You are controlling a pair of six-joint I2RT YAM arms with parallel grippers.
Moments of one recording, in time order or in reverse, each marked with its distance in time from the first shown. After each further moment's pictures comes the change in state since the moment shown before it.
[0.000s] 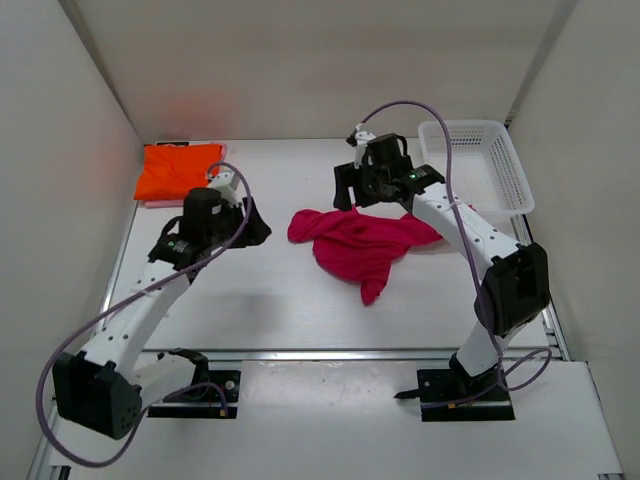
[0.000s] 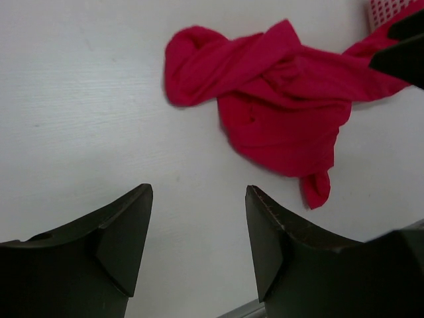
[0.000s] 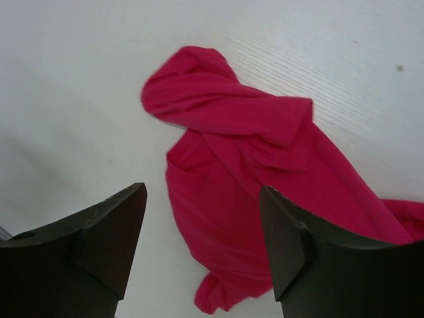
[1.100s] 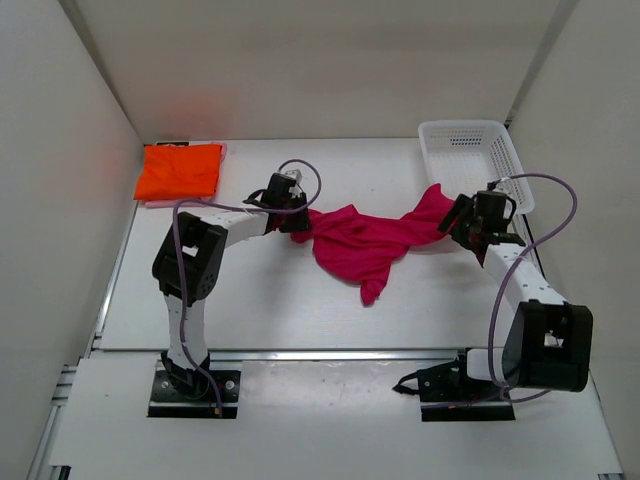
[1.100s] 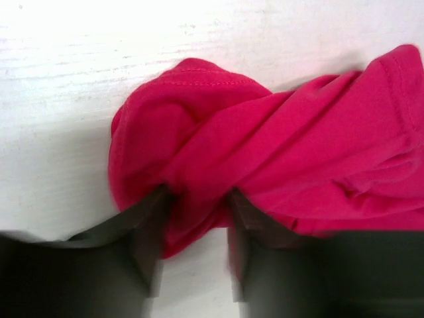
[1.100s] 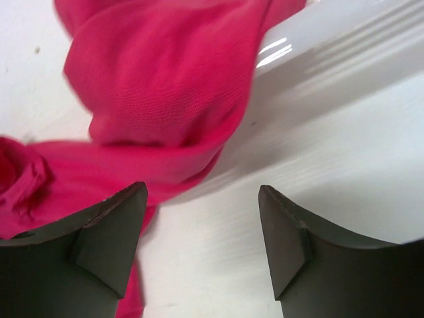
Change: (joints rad) left arm -0.169 0.920 0.309 0.351 -0.070 -0.079; right arm -0.575 -0.422 -0.766 0.334 0.222 0.312
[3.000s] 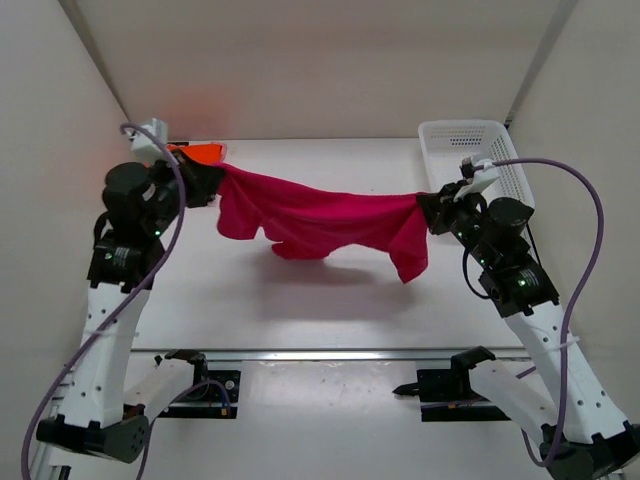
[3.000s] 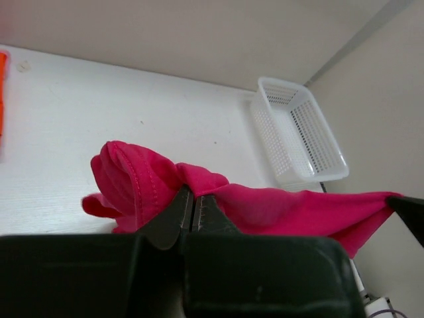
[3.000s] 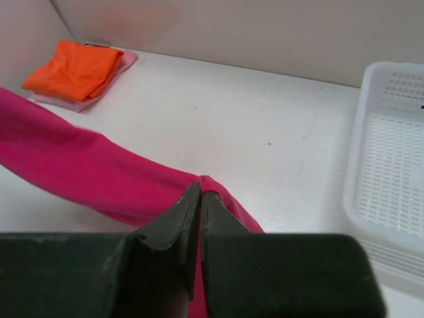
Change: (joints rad) left arm 0.266 -1.001 0.001 -0.322 0.106 -0.023; right arm 0.399 -0.464 0.179 -0.019 -0.114 -0.327
